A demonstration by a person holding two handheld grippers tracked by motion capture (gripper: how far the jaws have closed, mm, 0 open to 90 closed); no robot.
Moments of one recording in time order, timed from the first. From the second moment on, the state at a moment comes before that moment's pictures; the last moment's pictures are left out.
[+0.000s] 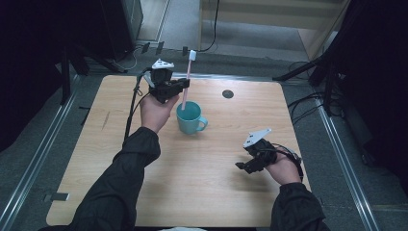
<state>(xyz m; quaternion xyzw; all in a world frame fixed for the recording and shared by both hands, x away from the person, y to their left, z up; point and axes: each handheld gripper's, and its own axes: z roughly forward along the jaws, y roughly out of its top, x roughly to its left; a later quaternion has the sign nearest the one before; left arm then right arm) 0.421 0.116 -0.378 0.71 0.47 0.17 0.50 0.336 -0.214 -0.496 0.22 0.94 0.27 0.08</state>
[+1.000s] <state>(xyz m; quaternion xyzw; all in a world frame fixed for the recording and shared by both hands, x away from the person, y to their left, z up) 0.434 0.098 -0.438 0.74 0.48 0.16 0.43 0.331 -0.216 -0.495 0.21 0.94 0.26 0.09</state>
